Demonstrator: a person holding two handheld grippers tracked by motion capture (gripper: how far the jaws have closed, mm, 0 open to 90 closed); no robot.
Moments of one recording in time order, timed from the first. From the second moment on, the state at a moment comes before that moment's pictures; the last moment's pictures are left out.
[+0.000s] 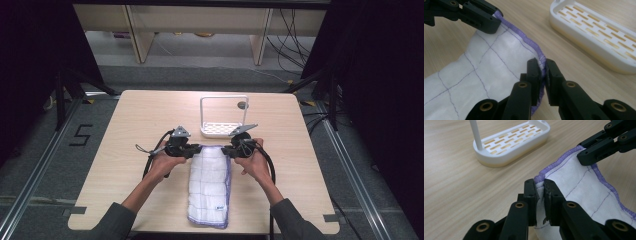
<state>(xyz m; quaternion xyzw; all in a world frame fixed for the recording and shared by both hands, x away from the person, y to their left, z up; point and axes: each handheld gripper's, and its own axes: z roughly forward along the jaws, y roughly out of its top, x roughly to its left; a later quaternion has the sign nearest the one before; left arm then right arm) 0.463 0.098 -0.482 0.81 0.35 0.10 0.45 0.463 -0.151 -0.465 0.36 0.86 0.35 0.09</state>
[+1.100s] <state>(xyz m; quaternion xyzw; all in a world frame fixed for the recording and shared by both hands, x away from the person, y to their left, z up) 0.441 0.097 -0.399 0.81 0.31 0.13 0.49 0.435 -0.165 -0.395 0.32 0.83 0.43 0.13</state>
